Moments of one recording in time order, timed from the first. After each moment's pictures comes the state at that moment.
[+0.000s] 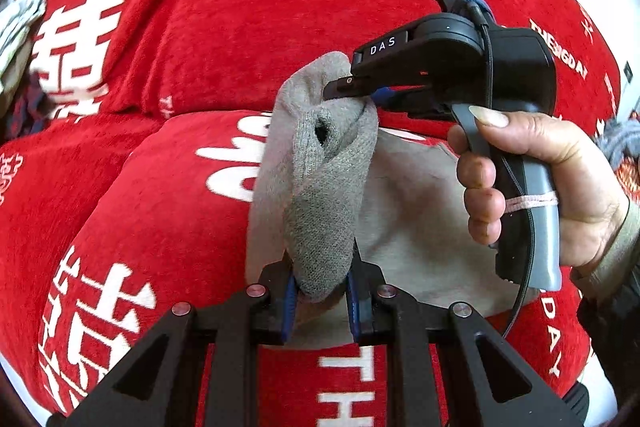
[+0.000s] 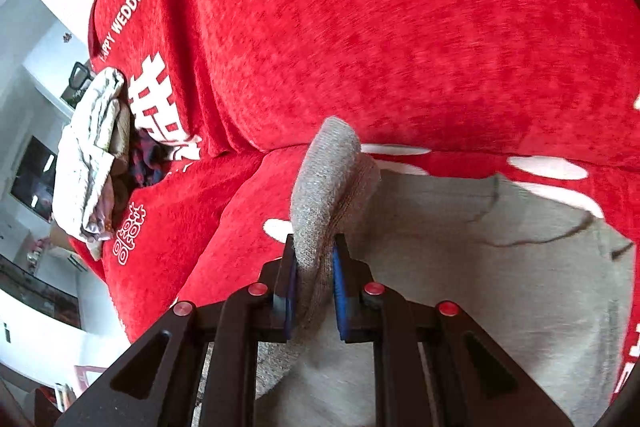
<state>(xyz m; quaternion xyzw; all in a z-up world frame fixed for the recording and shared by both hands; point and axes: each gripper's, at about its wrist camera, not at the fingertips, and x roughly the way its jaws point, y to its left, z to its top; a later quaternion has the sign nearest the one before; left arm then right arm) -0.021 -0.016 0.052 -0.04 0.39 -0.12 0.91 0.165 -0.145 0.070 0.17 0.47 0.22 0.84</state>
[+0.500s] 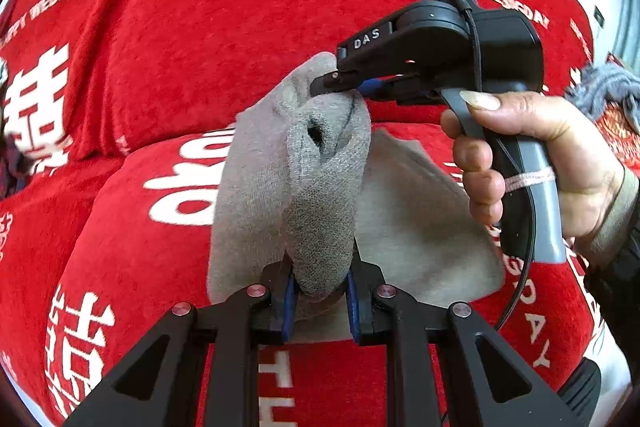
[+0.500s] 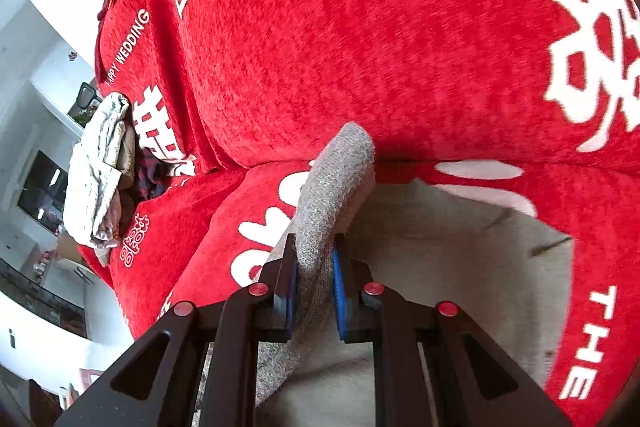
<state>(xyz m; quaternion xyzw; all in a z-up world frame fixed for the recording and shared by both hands) -0.034 -0.103 0.067 0.04 0.38 -0.16 0.91 0.142 -0.235 0.082 0.19 0.45 0.22 0.85</state>
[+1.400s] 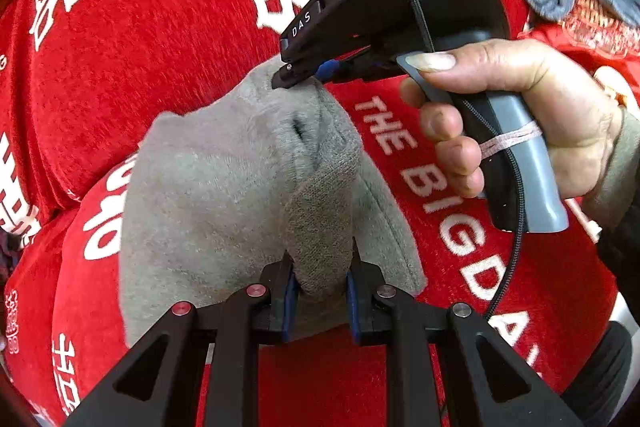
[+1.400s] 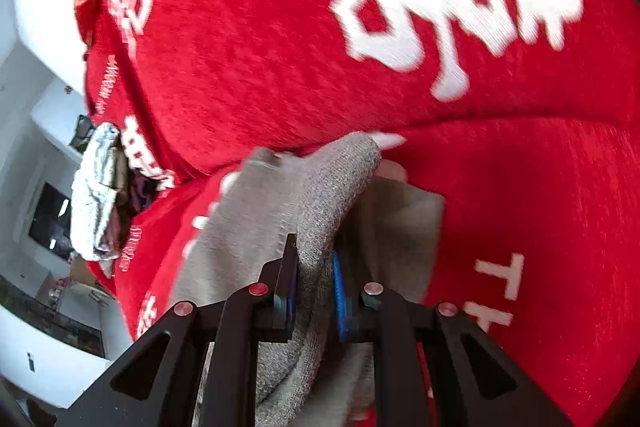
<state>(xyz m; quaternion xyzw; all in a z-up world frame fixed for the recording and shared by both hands) -0.042 -0.247 0.024 0.18 0.41 -0.19 0.87 0.118 -0.368 0.020 0.24 0.45 0.20 0.84</state>
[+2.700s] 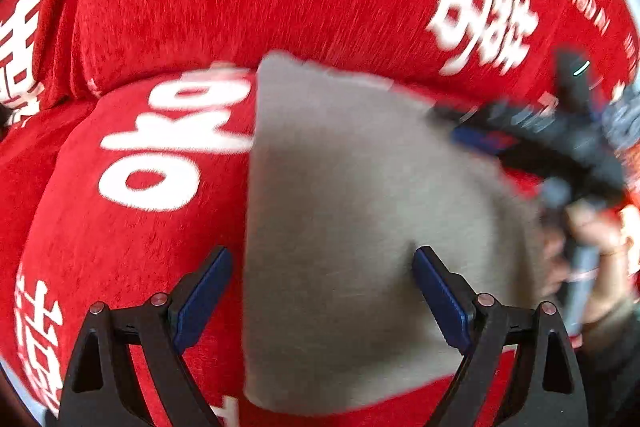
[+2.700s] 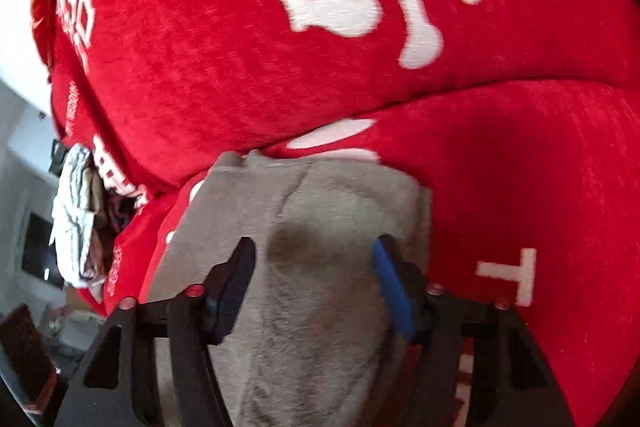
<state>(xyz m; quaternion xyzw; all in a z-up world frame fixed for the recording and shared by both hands) 0.042 -0.138 0.031 0.01 0.50 -0.12 0.86 0.138 -0.367 0.000 0.28 0.46 0.16 0.83</state>
